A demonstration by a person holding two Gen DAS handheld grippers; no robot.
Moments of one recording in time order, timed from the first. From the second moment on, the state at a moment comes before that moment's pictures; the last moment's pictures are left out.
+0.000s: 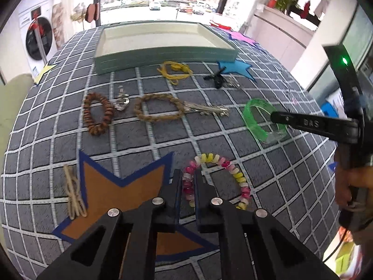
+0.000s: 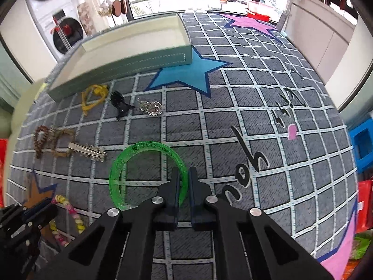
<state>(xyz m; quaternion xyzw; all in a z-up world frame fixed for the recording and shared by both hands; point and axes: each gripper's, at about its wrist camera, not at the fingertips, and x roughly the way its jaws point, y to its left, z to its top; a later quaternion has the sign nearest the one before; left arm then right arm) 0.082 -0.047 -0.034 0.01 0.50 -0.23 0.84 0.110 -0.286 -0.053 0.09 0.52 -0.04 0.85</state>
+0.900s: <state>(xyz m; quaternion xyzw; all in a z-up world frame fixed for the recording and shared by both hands) 0.290 -0.039 0.071 0.02 0.40 -0.19 0.89 0.286 -0.285 0.045 0.12 0.46 0.03 0.88</state>
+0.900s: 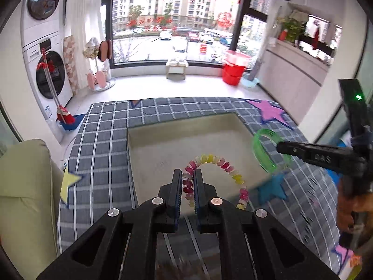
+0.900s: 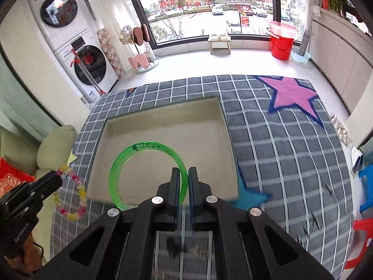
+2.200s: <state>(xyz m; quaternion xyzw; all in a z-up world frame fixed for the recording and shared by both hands) 0.406 -0.079 -0.039 0.10 0.46 -0.10 0.88 0.367 -0.289 -0.022 0.12 0.49 -0.01 0.87</state>
